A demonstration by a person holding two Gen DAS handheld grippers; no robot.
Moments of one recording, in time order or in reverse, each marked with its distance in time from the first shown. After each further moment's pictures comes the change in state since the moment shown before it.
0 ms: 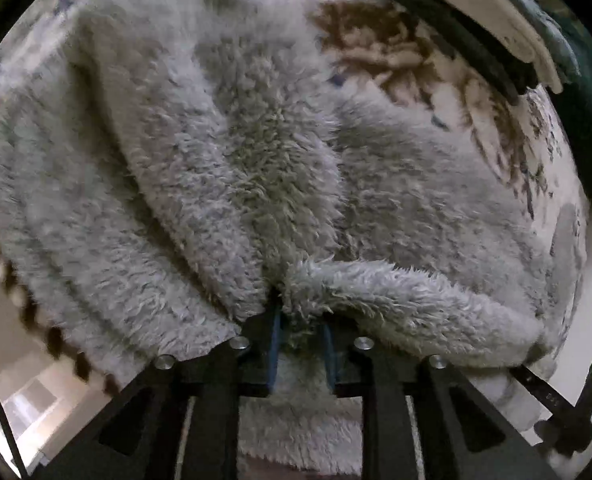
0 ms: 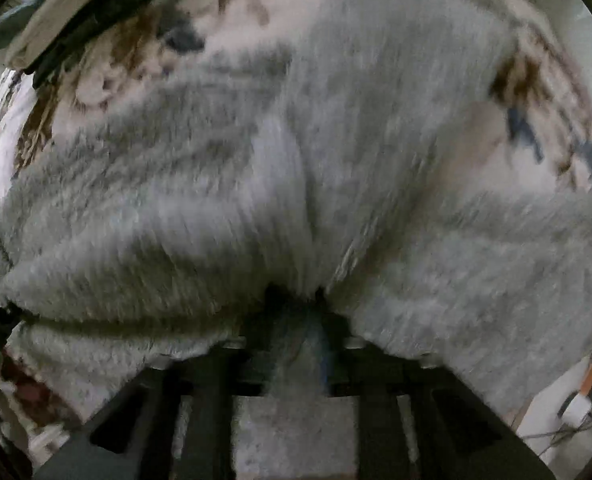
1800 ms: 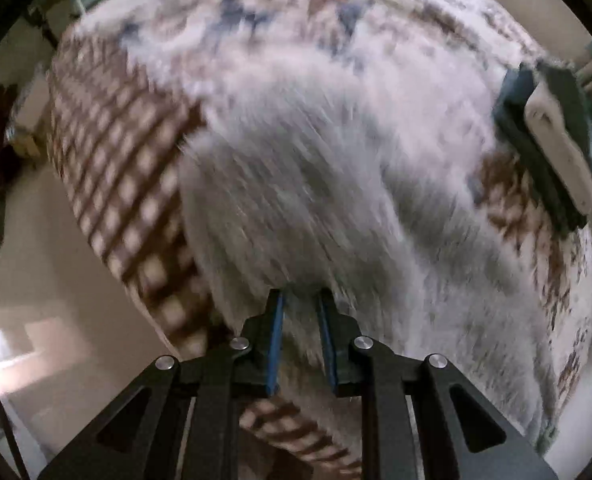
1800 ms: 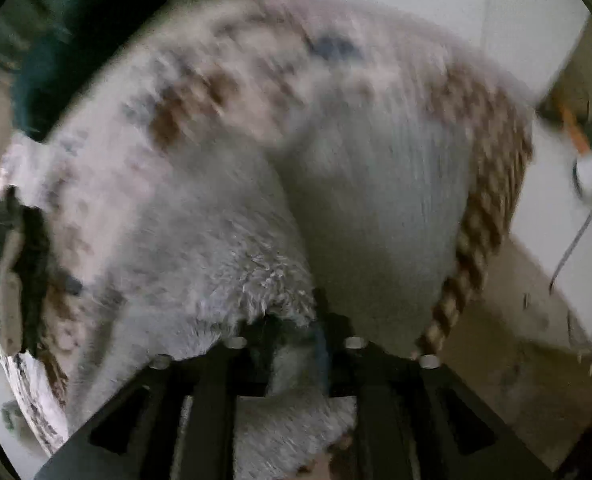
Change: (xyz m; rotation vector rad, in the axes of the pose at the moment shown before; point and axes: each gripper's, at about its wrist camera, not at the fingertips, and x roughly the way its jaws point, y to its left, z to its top) left arm -0.047 0.178 0.034 -0.290 -0.125 0.080; right arm -0.064 -0.161 -0.099 0.884 -0.217 0.048
